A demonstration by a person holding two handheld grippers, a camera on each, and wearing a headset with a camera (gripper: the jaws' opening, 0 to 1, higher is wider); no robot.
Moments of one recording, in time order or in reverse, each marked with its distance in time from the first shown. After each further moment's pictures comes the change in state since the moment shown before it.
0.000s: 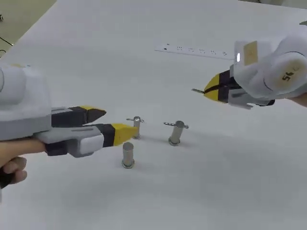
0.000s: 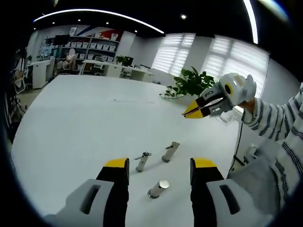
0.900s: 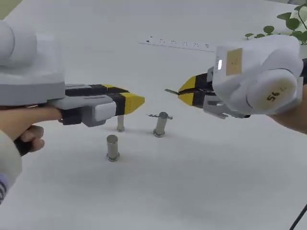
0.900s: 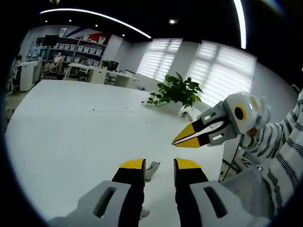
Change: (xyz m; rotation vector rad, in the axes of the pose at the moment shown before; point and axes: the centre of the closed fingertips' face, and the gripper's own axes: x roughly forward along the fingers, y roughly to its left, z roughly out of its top) left arm 0.035 -0.043 0.029 0.026 -0.037 -0.151; right arm -0.012 0.032 0.039 0.041 -0.077 -0.076
